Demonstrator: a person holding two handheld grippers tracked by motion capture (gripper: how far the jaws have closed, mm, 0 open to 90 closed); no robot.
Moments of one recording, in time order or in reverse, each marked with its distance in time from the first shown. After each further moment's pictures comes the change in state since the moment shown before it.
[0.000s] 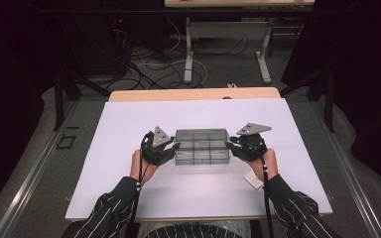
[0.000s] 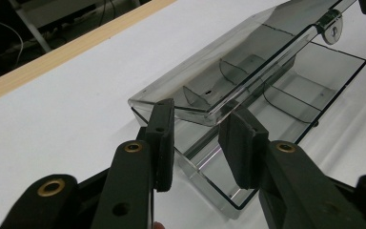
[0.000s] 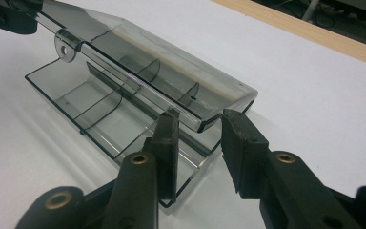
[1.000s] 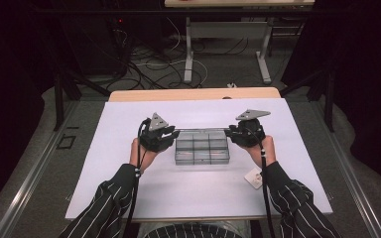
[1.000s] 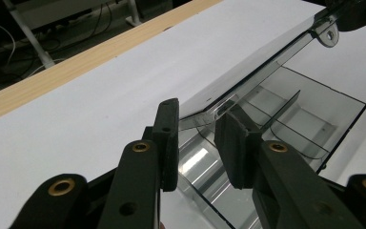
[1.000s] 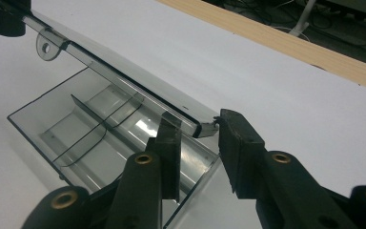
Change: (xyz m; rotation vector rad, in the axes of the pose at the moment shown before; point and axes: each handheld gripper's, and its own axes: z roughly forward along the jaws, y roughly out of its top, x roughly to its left) left arm 0.023 0.028 0.002 -0.026 -0.028 -0.052; right arm -0.019 0.031 0.010 -0.005 -0.004 0.028
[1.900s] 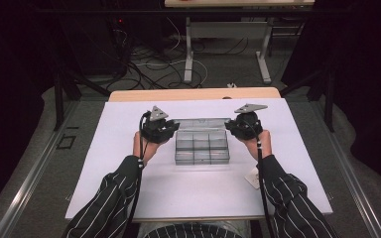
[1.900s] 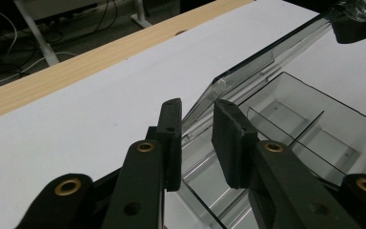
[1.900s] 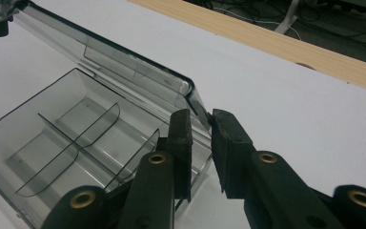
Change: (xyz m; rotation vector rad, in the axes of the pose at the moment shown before) left arm 0.019 0.008 0.020 0.000 0.012 -0.054; right arm -0.015 0.007 0.022 0.005 -0.042 0.050
